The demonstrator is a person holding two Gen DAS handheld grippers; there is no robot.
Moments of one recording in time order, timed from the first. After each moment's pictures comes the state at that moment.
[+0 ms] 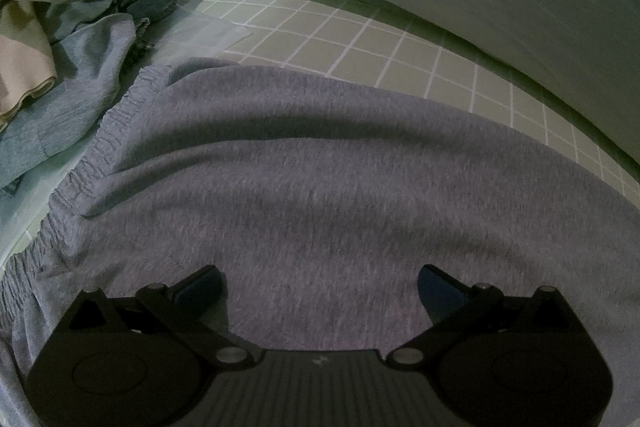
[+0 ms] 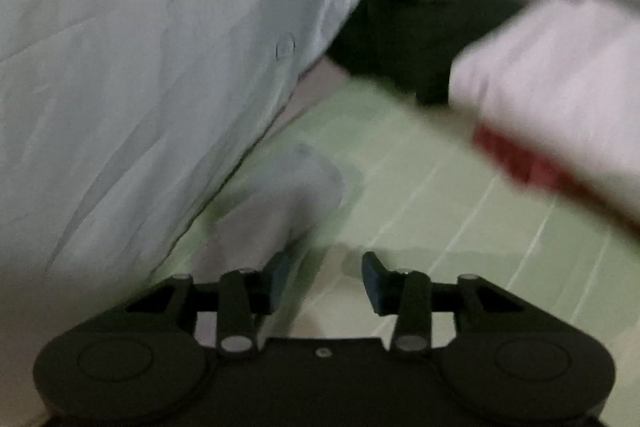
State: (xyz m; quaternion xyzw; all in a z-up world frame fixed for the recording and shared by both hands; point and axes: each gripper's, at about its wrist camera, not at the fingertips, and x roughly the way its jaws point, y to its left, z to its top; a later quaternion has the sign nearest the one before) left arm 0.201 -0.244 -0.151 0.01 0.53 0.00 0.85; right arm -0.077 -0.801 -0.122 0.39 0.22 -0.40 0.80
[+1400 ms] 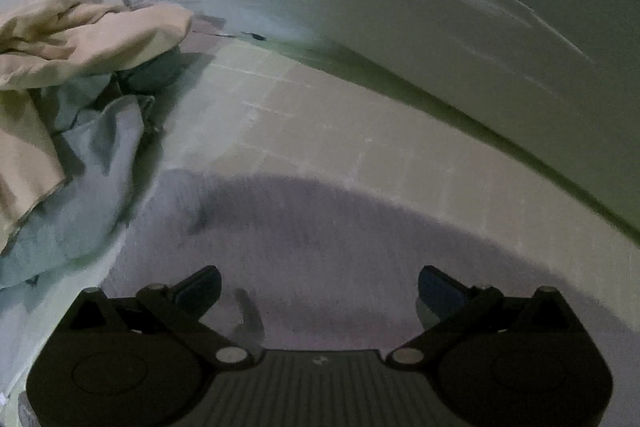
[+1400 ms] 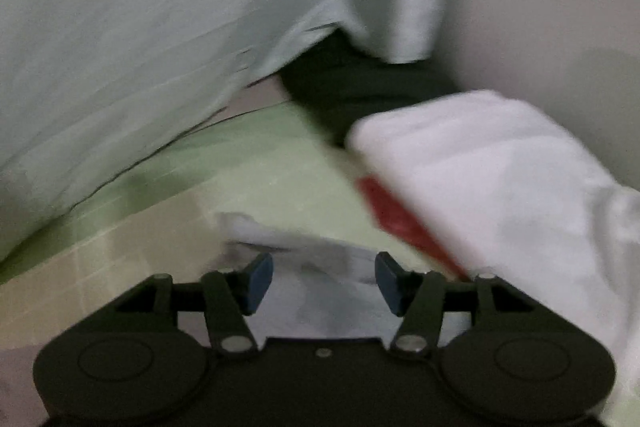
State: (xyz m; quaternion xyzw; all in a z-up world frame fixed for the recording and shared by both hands) left arm 0.275 -0.223 -0.104 0.01 0.51 0.00 0.86; right arm -0.131 -0.792 -0.109 0.17 0.32 -0.44 0.82
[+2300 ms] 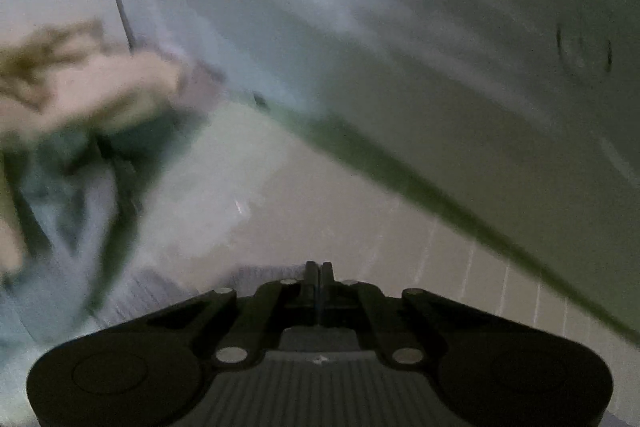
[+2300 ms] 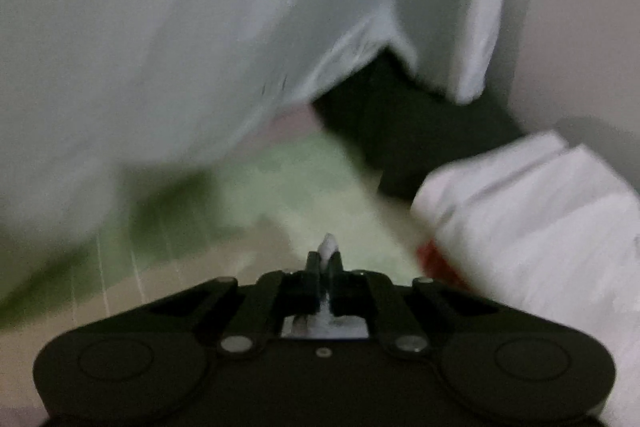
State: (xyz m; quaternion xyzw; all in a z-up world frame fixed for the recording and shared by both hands) left arm 0.326 -0.222 -0.094 -0.02 0.43 0.01 0.90; right arm -0.077 -0.847 -0.078 0.16 0.28 -0.44 0.84
